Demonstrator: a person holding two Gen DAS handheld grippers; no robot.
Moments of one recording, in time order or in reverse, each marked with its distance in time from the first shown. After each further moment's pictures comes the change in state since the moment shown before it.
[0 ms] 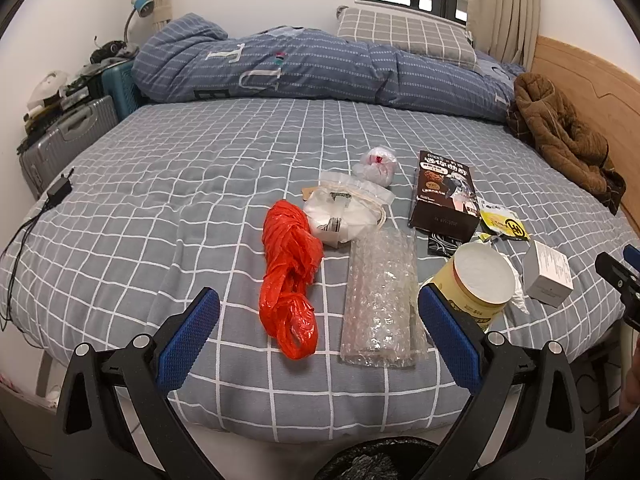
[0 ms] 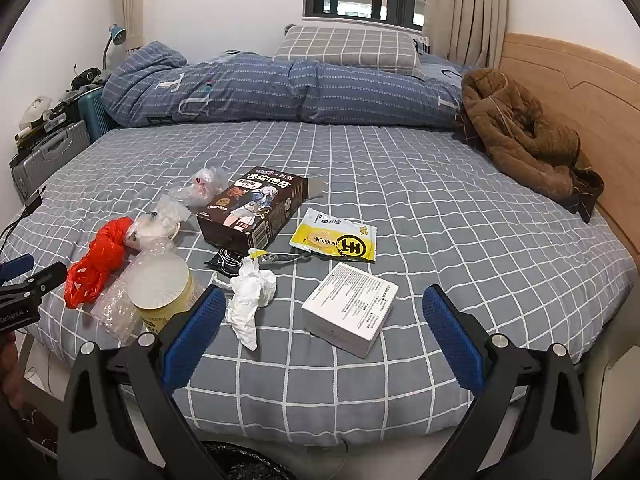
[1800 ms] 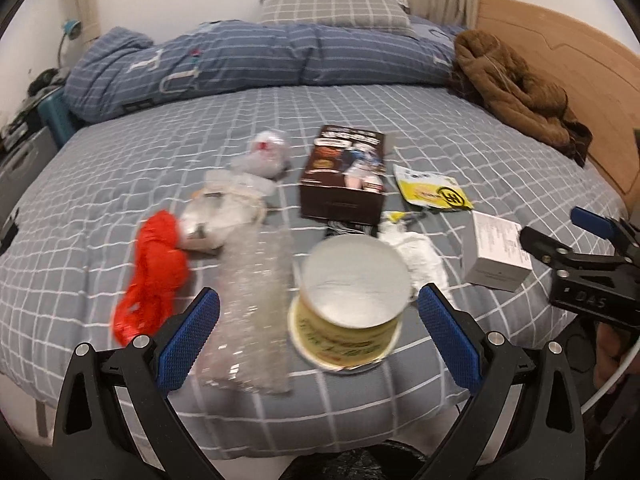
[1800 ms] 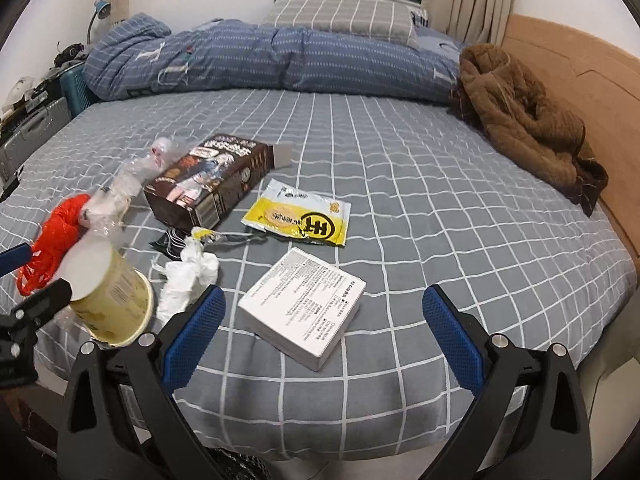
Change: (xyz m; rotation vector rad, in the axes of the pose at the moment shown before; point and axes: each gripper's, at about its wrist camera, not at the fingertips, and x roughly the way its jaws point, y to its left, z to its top) left arm 0.037 -0.109 0.002 0.164 0.062 -0.131; right arm 0.065 -0.037 0.000 -0.033 0.122 -0.022
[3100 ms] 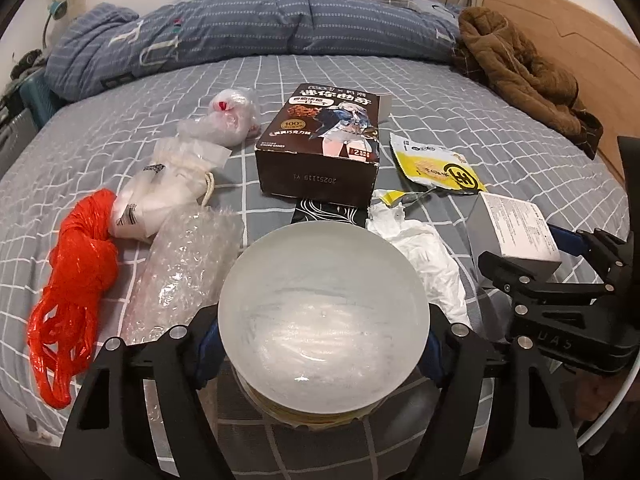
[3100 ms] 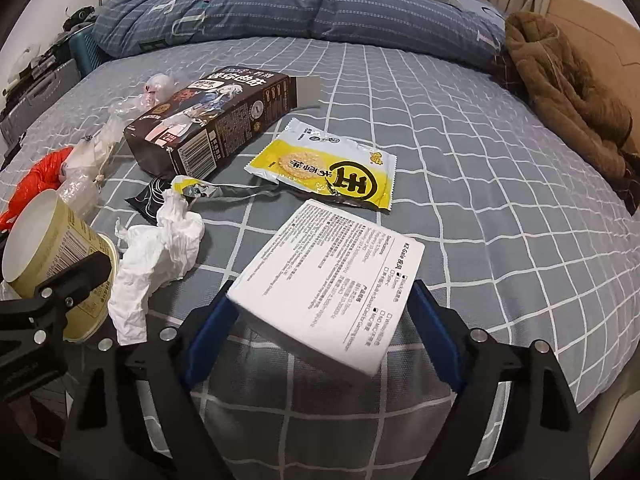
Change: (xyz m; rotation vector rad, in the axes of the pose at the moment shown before) left arm 0.069 -0.013 0.000 -0.032 0.078 -0.031; right arm 0.071 0.013 -0.008 -0.054 0.123 0.078
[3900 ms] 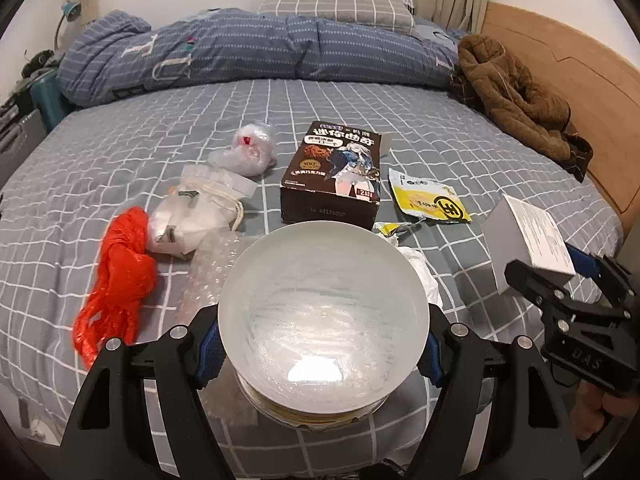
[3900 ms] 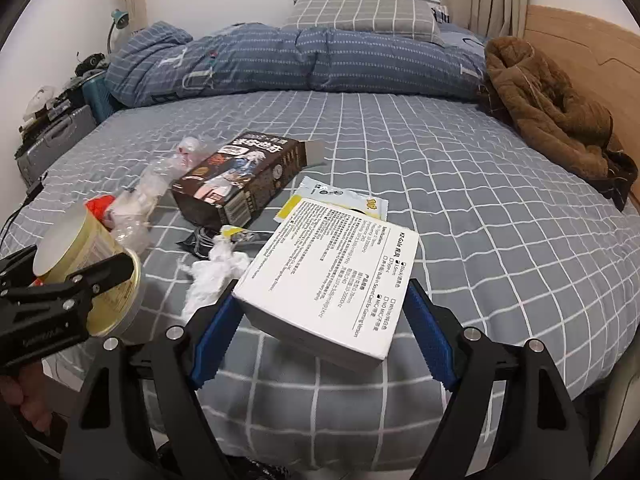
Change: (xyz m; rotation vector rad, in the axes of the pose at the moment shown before) left arm -0.049 0.013 0.007 -0.033 -0.067 -0.015; right arm -0.070 0.001 -0.010 0.073 -0.166 0.048
